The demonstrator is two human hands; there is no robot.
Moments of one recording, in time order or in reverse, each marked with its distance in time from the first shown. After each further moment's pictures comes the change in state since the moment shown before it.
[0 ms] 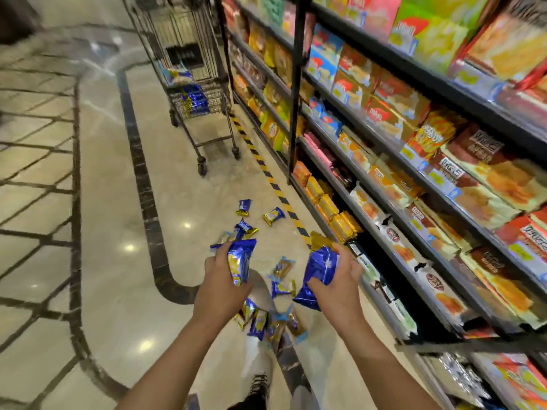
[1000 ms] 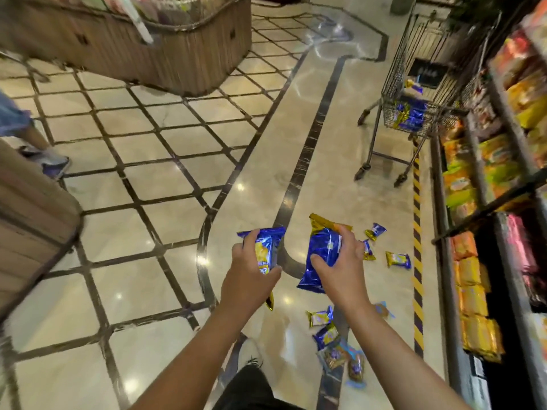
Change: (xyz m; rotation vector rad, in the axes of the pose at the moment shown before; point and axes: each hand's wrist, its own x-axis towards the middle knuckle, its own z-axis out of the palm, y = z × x) left_hand -0.140 -0.208 -0.188 -0.289 0.590 -0.383; right_hand -0.138 -0.123 0.295 -0.297 -0.605 -0.456
